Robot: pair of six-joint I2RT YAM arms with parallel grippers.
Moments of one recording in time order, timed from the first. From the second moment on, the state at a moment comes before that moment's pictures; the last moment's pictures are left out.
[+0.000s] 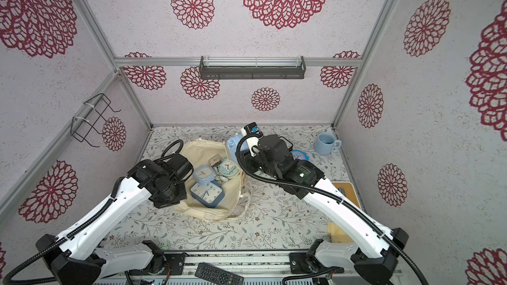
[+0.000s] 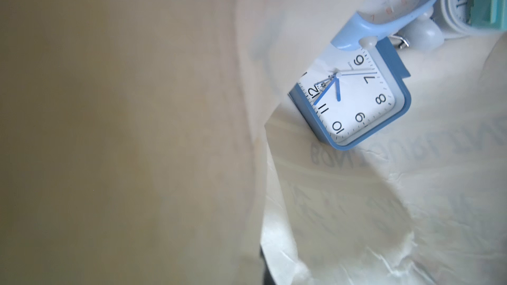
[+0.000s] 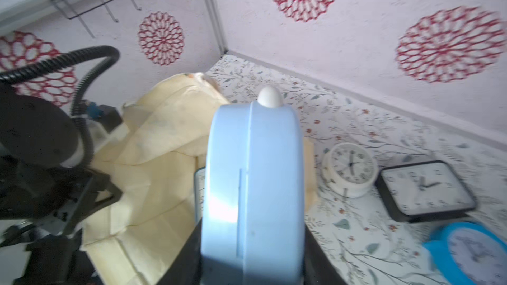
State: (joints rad) left arm -0.56 1.24 1.28 -1.51 -0.23 -0.92; right arm 0.85 1.20 1.44 -0.65 0.16 0.21
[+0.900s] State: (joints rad) left arm -0.45 1.23 1.30 -1.50 -0.26 -0.86; right arm 0.64 1.50 1.00 -0.45 0.52 -0.32
